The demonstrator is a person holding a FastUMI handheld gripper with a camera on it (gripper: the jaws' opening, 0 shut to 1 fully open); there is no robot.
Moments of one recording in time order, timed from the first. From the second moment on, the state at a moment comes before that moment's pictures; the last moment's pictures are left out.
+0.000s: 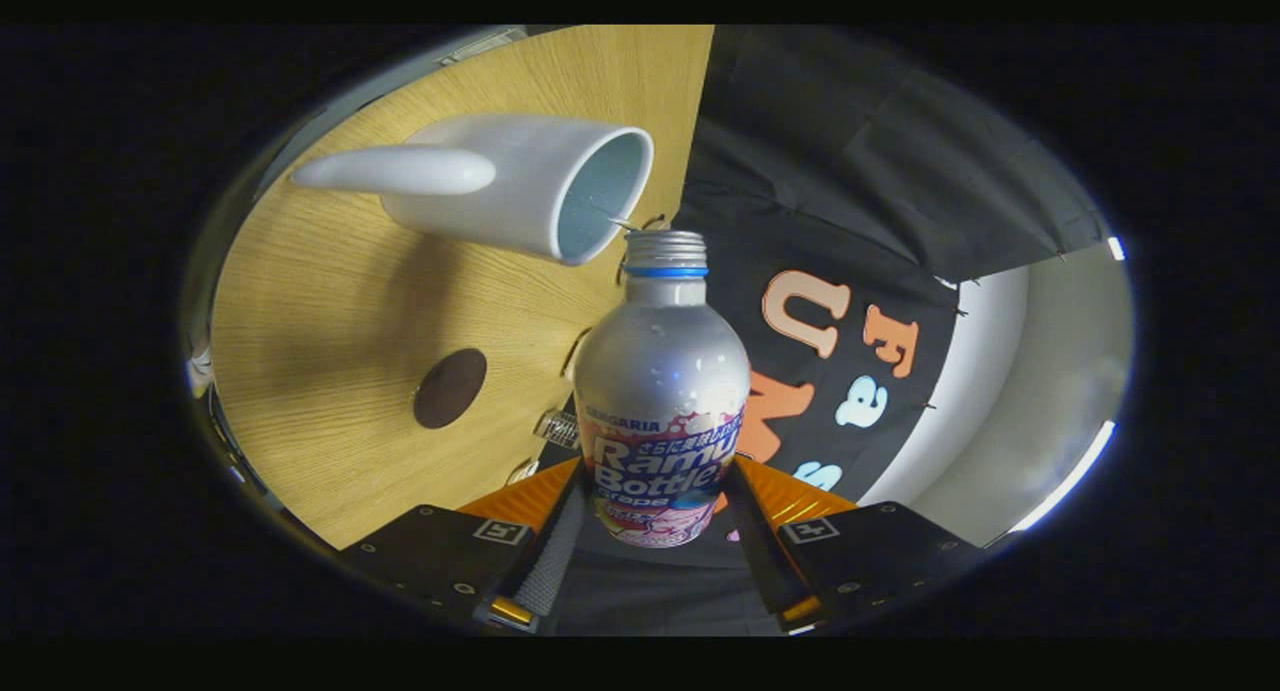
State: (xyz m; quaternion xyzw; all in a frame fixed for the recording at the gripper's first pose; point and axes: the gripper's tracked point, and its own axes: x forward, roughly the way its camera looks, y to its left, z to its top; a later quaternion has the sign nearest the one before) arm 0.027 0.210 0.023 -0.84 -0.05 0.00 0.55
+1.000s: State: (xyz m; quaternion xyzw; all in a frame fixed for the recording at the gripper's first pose) arm 0.030 0.212 0.028 -0.86 -0.03 0.01 0.51
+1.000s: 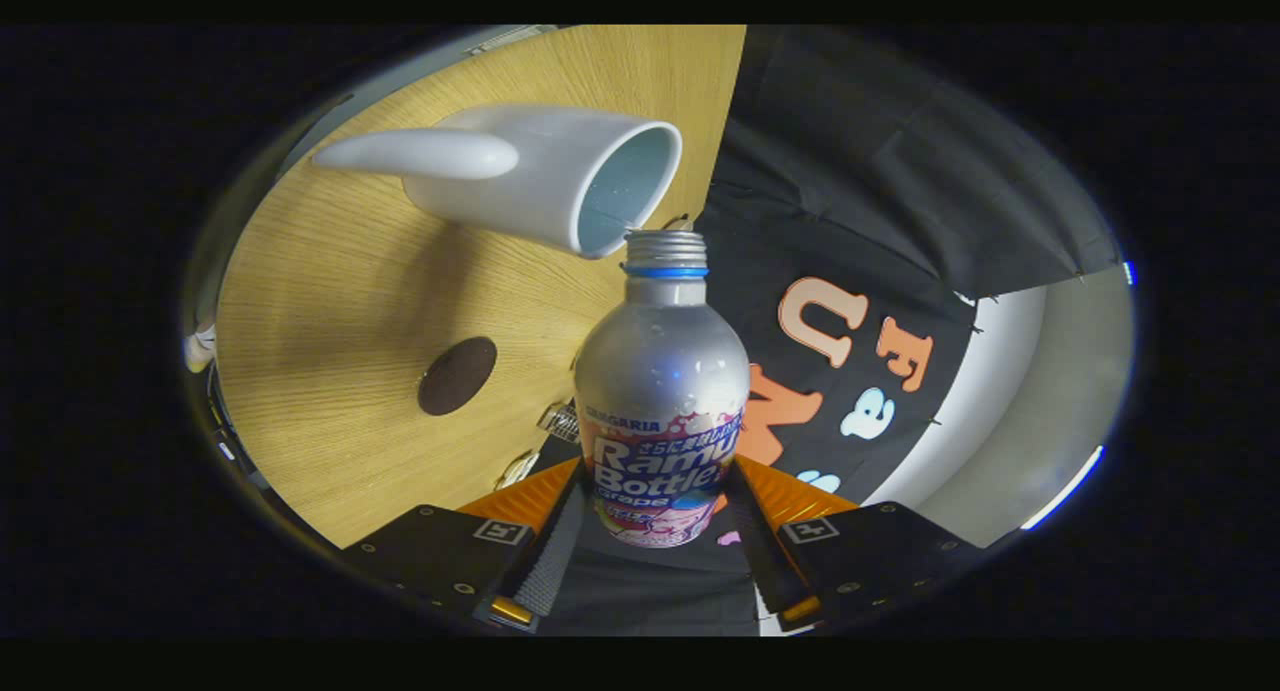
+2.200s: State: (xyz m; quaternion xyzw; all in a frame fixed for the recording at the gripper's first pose) arm 0.025 0.223 0.033 -0.88 -0.04 0.03 0.47
